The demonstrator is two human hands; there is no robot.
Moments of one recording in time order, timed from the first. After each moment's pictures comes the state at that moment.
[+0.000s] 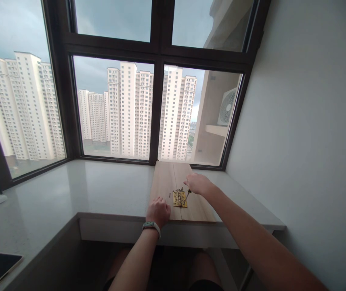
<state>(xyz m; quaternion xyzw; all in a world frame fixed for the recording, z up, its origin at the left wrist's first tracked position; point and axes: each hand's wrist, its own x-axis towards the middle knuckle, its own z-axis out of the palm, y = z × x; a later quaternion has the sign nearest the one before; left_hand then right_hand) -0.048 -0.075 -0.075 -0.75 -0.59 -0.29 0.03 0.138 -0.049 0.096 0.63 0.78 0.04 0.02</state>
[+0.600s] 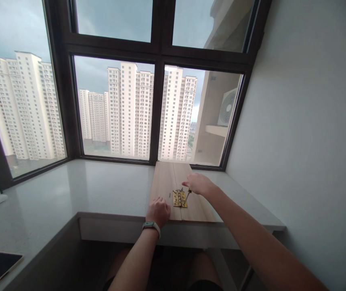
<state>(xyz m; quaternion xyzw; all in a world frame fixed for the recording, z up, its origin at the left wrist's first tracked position) -0.049 -0.074 -0.077 -0.75 -0.59 -0.30 0.04 0.137 -0.051 0.100 0.62 0.78 0.05 0.02</state>
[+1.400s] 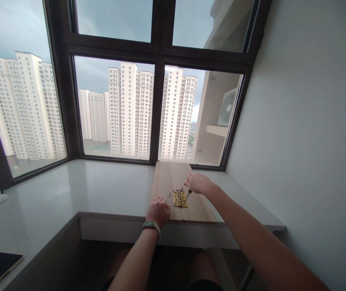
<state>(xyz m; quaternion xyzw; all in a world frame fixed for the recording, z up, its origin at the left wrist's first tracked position) -0.048 -0.077 -0.072 -0.75 -0.61 -0.27 0.02 0.138 -0.049 0.099 0.63 0.77 0.06 0.03</state>
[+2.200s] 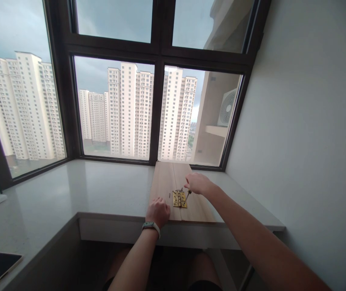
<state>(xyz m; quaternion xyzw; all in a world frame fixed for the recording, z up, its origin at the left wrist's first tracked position) -0.051 -0.077 -0.072 -0.75 -0.59 -0.28 0.02 0.139 -0.045 0.098 0.61 0.79 0.08 0.03</state>
